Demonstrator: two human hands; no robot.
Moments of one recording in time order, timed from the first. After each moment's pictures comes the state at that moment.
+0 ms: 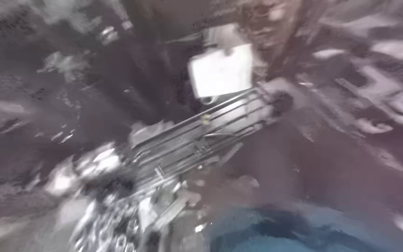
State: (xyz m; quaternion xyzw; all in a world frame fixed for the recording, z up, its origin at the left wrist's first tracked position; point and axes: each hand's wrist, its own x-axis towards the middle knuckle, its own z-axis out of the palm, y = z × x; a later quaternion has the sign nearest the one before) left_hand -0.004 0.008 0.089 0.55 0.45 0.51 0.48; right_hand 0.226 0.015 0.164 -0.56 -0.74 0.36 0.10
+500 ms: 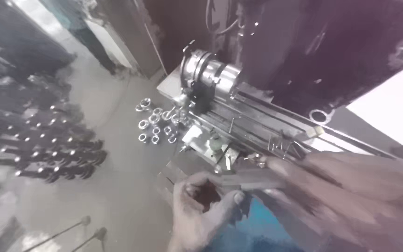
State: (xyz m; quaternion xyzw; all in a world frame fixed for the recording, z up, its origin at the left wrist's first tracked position) left_hand -0.023 -0.050 0.166 0.47 0.37 0.68 0.42; right_hand 0.202 0.032 0.214 -0.28 -0.92 -0.07 0.28
